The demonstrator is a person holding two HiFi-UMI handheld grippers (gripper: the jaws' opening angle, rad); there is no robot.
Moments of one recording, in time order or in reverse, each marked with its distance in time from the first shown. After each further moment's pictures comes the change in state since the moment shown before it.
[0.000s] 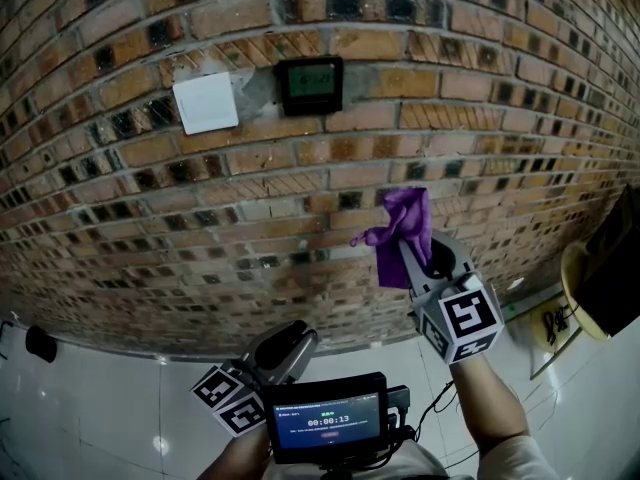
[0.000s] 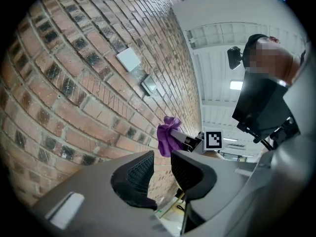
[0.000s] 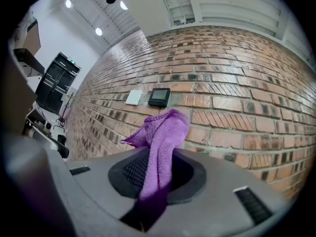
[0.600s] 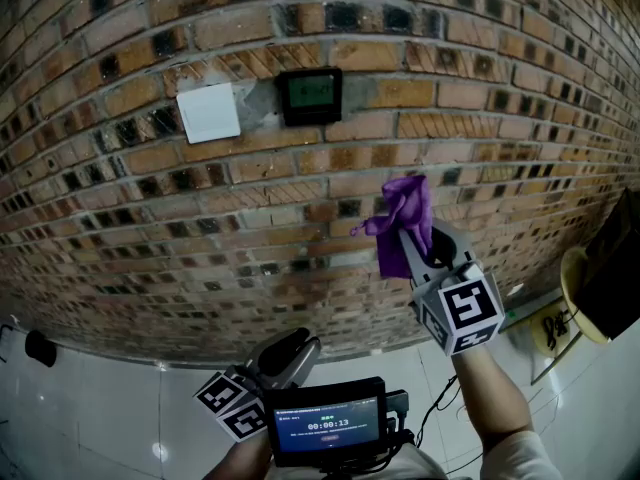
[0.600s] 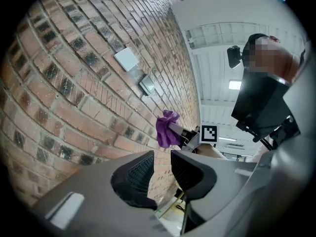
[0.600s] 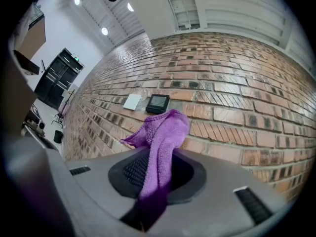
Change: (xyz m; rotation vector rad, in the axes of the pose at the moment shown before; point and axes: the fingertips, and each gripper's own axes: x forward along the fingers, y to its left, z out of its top) left arm 0.000 -0.005 -0.002 0.005 0.004 -0.007; right arm 0.010 -0.011 0.027 -0.059 -0.044 -0.016
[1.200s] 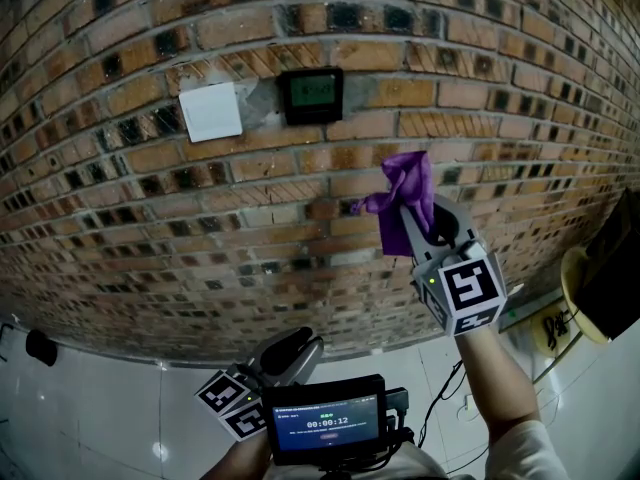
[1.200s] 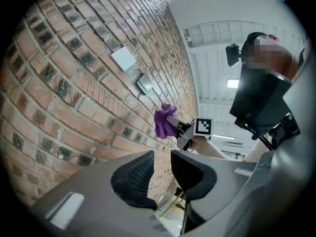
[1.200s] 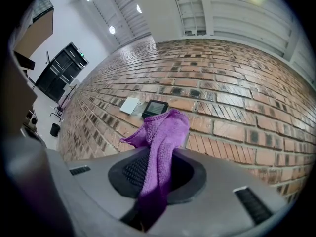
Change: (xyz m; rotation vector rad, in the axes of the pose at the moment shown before) left arm 0.001 -0.006 0.000 0.015 0.008 -0.015; right arm 0.014 -0.017 0.023 -0.087 -0.038 -0.027
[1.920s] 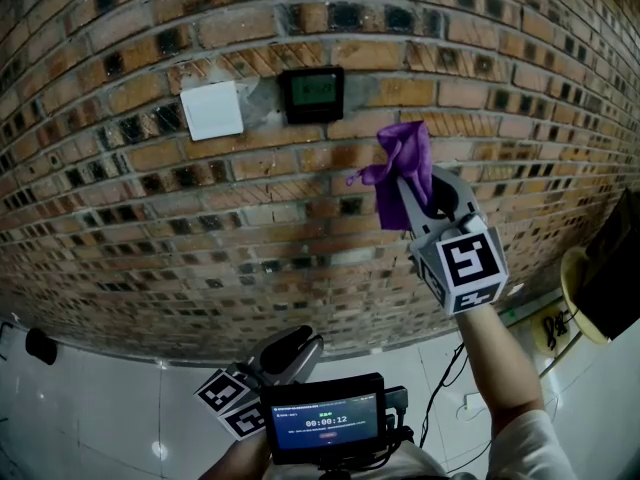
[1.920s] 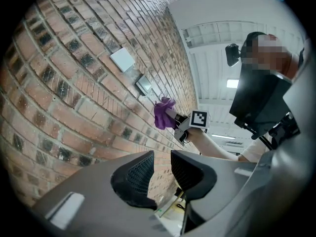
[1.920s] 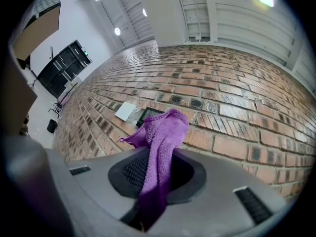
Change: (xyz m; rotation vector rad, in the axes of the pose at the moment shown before) left arm -0.001 -0.001 0.001 0.007 -0.001 0.000; right arm 0.020 -0.014 0.034 -0.057 -0.055 -0.022
